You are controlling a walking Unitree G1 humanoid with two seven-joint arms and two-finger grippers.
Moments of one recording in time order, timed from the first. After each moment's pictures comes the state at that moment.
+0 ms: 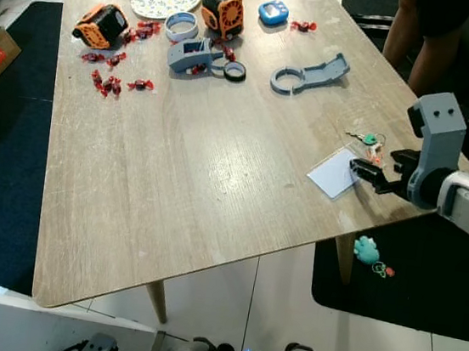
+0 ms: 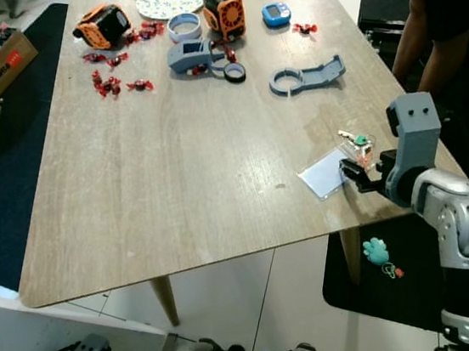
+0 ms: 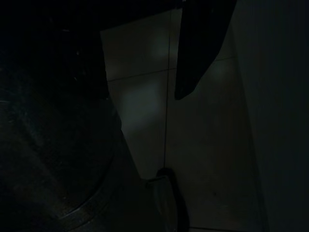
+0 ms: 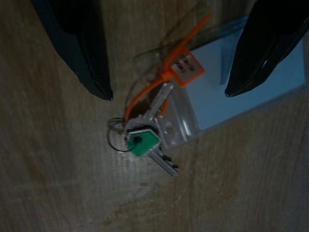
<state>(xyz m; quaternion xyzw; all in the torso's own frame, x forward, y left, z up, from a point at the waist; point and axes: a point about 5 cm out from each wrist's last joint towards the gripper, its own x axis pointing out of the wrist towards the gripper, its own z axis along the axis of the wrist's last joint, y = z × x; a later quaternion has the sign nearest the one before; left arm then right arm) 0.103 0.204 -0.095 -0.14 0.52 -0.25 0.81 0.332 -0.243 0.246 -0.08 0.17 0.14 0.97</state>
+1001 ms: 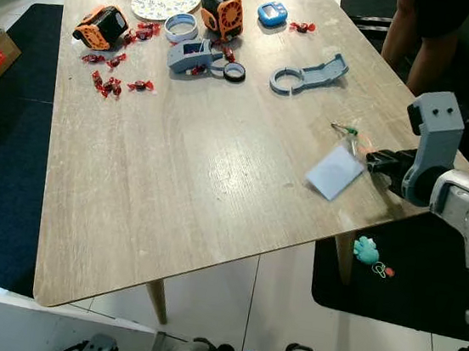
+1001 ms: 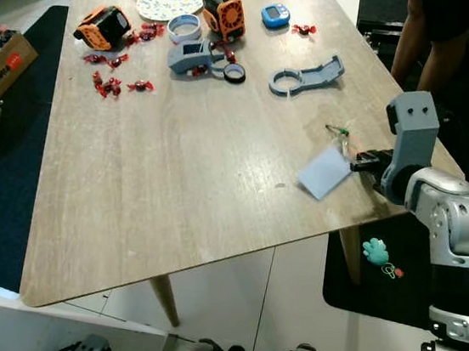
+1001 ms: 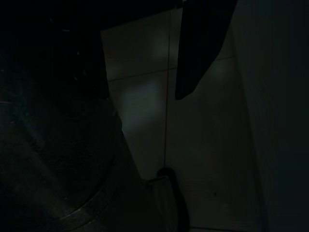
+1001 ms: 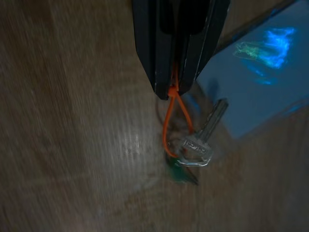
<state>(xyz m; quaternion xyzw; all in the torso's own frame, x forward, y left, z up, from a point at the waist) 0.103 0.204 -0.095 -0.14 0.52 -0.25 0.81 0.334 -0.241 0.247 -0.05 0.14 0.13 0.98</state>
